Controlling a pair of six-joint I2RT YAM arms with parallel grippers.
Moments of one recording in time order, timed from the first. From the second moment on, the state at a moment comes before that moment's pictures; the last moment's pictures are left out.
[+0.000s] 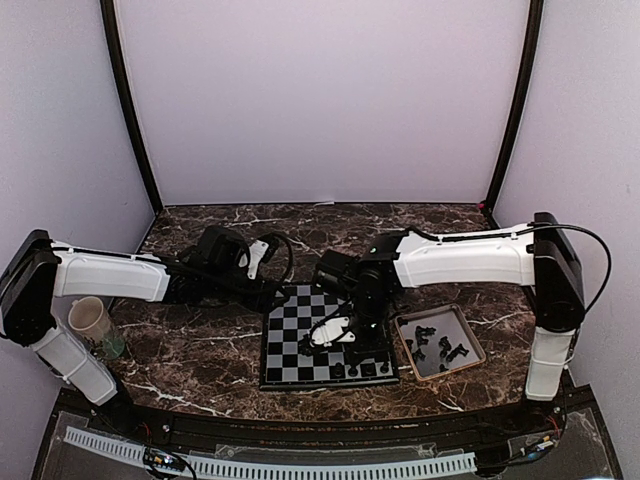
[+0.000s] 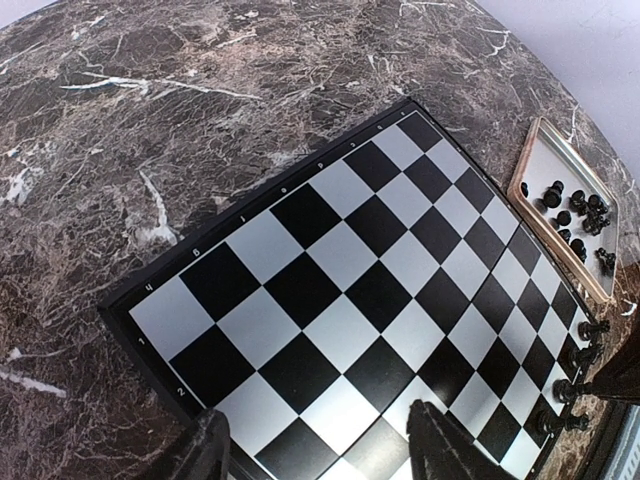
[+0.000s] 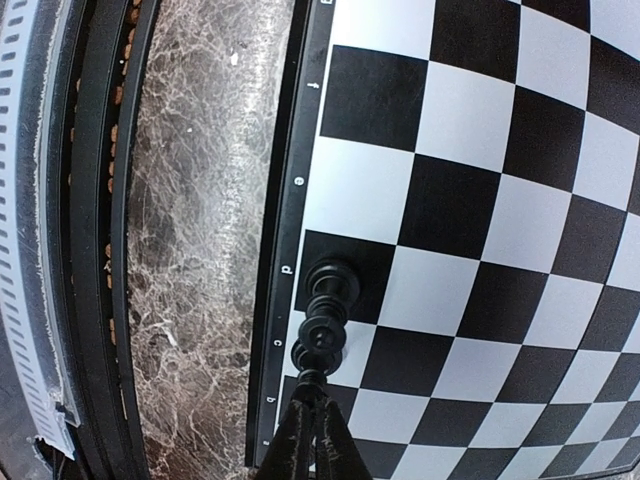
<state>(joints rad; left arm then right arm) -0.72 1.52 0.83 -0.03 0.16 -0.22 1.10 1.92 1.49 -1.08 -0.21 -0.68</state>
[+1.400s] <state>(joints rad) -0.72 1.56 0.84 -0.03 0.20 -0.22 0.55 1.59 1.16 -1.01 -0.24 -0.67</state>
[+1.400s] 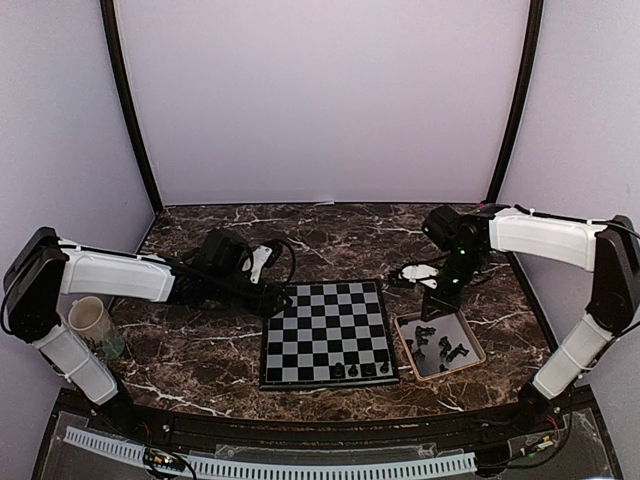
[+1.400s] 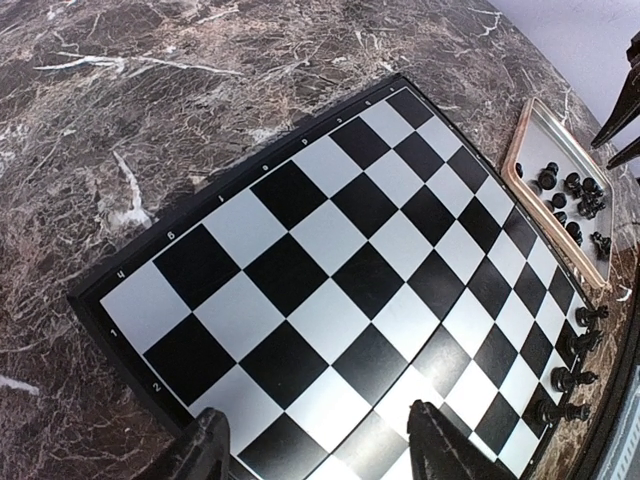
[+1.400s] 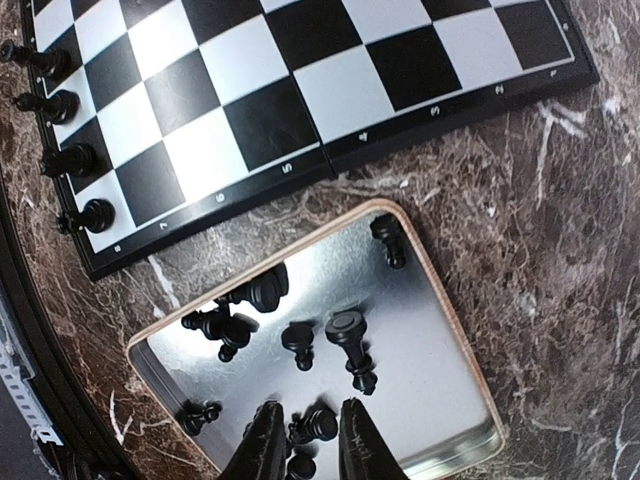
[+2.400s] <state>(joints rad) -0.72 1.56 0.85 -0.03 0.22 -0.22 0.50 1.68 0.97 -0.82 -0.15 -0.76</state>
